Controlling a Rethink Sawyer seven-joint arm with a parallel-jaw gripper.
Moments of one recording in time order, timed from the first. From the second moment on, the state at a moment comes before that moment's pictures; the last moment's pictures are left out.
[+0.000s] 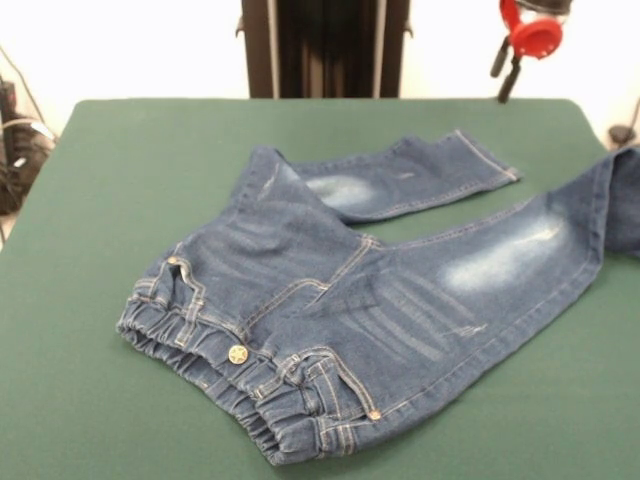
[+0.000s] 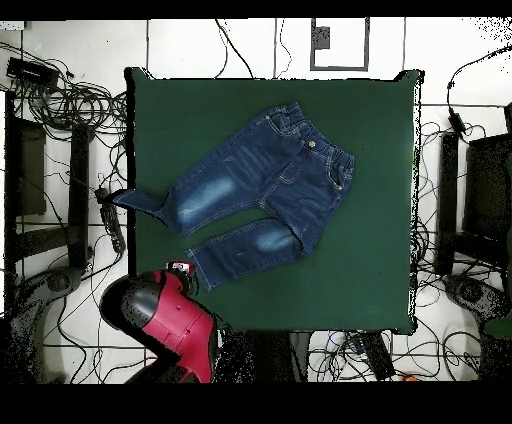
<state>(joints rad) 0.69 -0.46 -0.54 2.00 0.93 0.46 2.80</state>
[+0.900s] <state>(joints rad) 0.63 -0.31 -0.54 1.98 0.93 0.44 2.80</state>
